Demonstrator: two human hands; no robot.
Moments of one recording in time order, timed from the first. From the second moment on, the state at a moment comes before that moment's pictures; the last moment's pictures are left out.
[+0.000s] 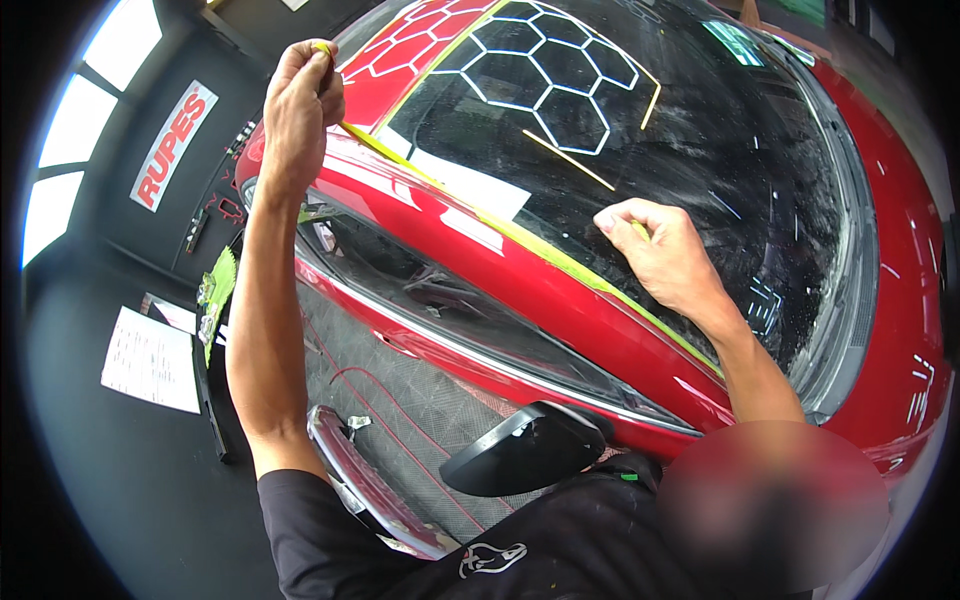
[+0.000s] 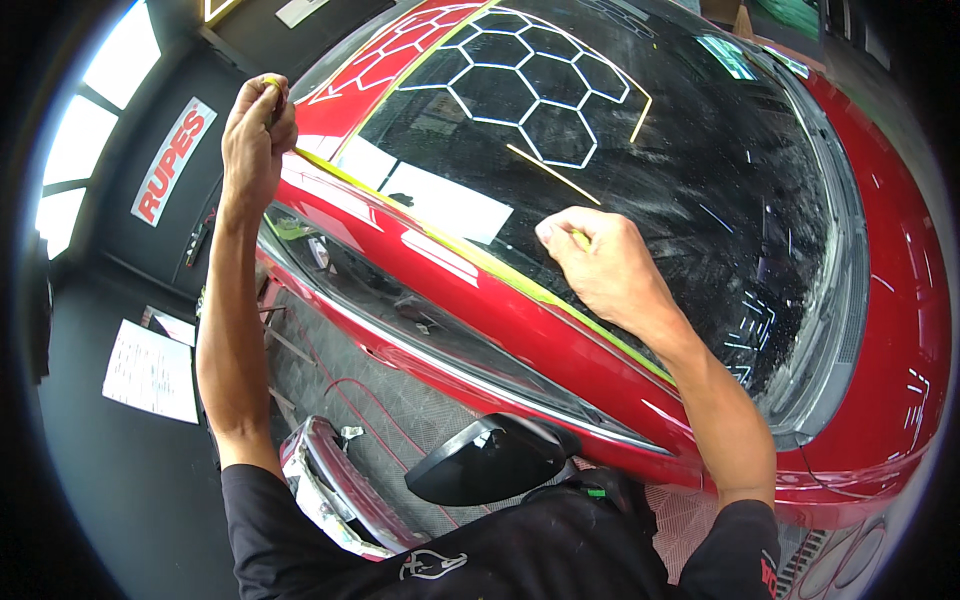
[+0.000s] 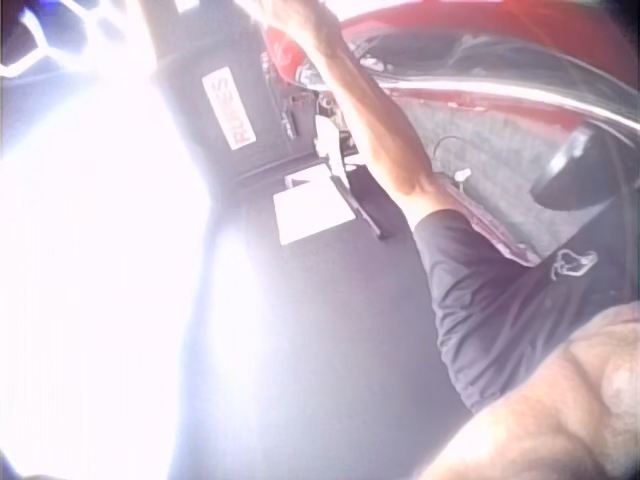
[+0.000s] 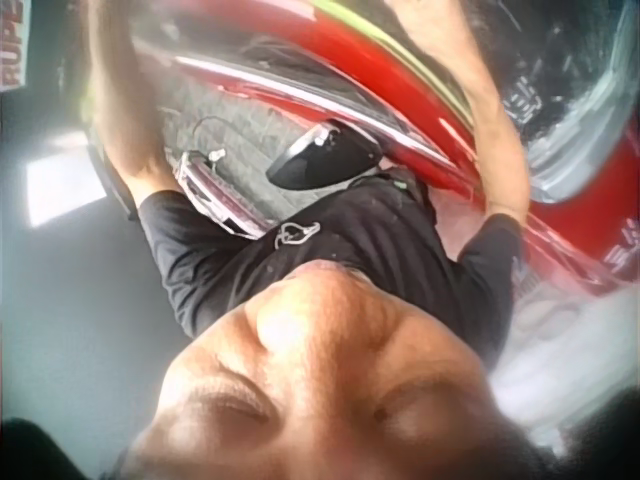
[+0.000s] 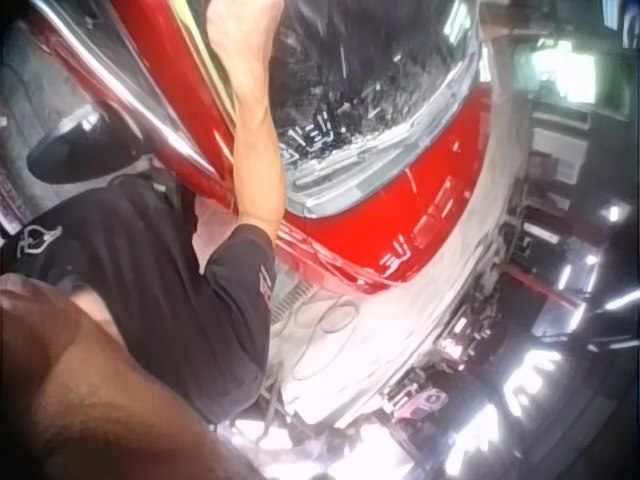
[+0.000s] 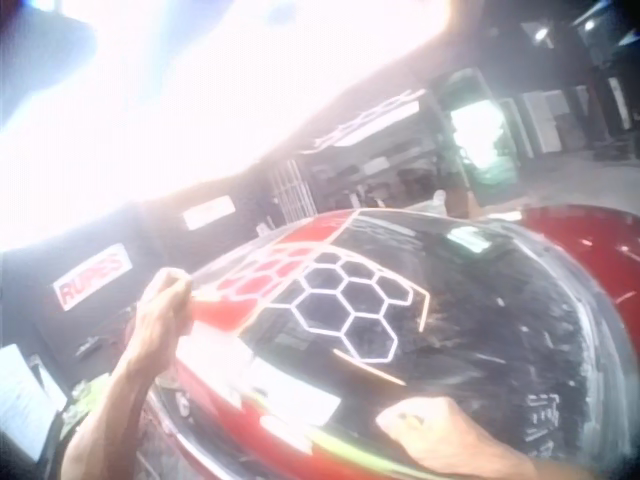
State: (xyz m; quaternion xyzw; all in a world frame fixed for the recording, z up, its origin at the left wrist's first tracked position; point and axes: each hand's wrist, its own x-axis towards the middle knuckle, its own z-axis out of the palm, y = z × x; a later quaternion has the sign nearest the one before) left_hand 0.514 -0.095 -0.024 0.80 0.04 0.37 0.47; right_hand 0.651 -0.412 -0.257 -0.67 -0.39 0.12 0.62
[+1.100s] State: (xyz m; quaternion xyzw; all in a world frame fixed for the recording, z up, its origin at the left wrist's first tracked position) left_hand 0.354 -0.066 -0.062 0.83 0.18 0.51 0.14; right_hand 0.602 -0.118 -0.135 -0.74 -0.50 0.00 0.45
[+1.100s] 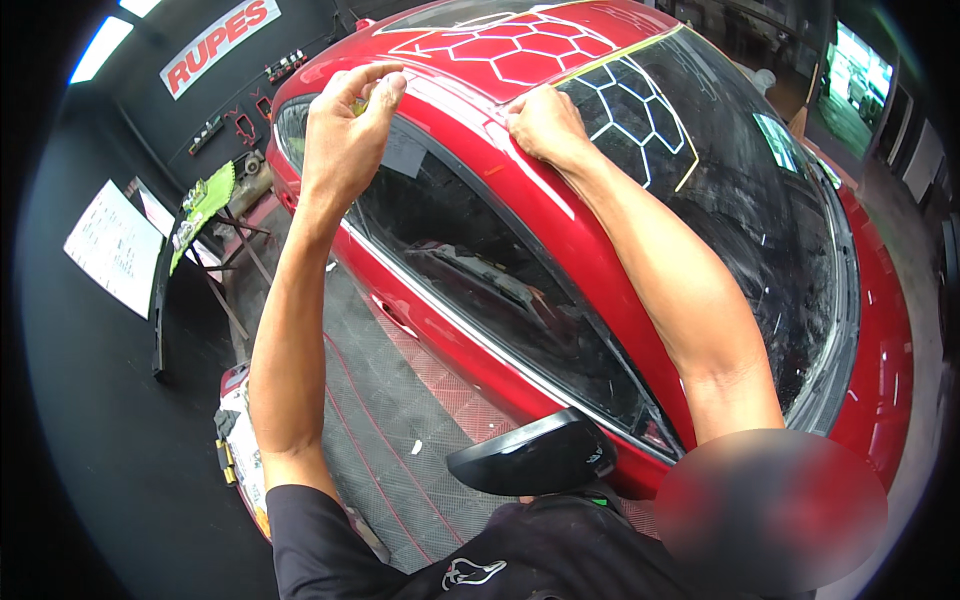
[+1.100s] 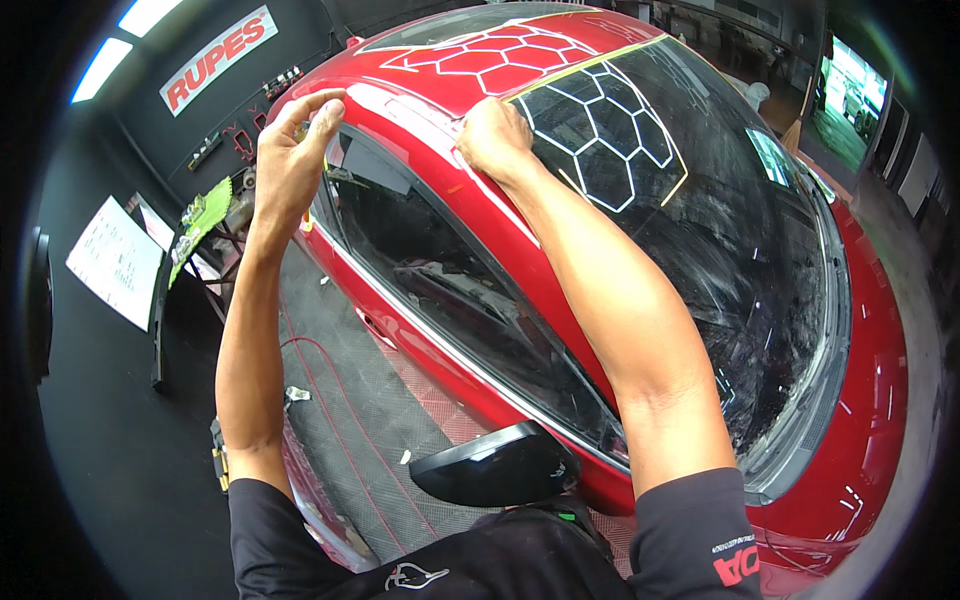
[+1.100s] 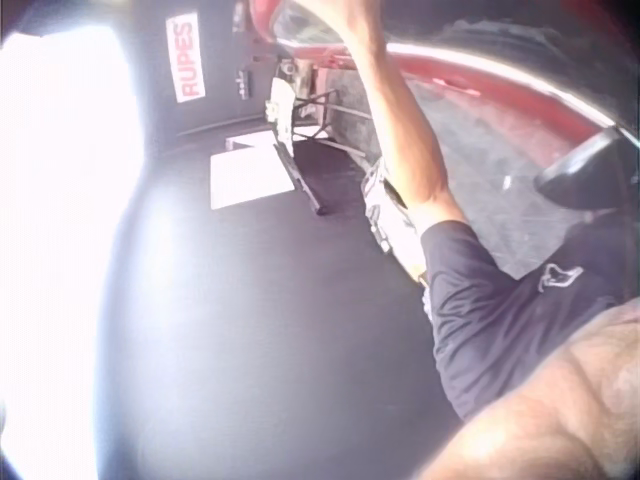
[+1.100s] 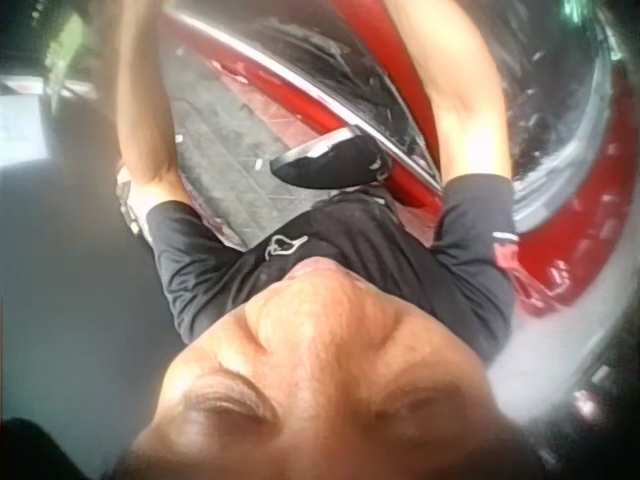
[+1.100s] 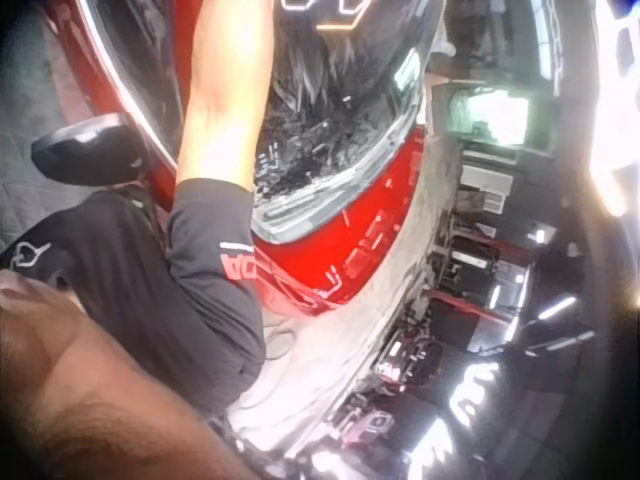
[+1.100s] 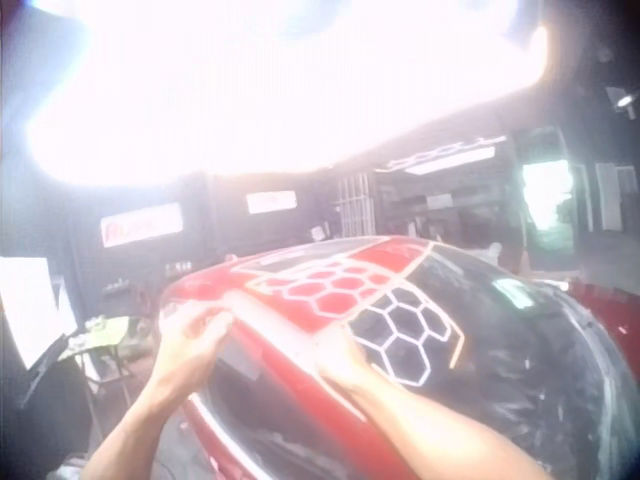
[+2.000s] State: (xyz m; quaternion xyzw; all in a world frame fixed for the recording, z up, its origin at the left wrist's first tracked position) left_hand 0.244 -0.010 -0.160 0.78 0.18 0.54 0.27; right_hand 0.584 -0.092 -0.090 -0.85 -0.36 0.13 0.35
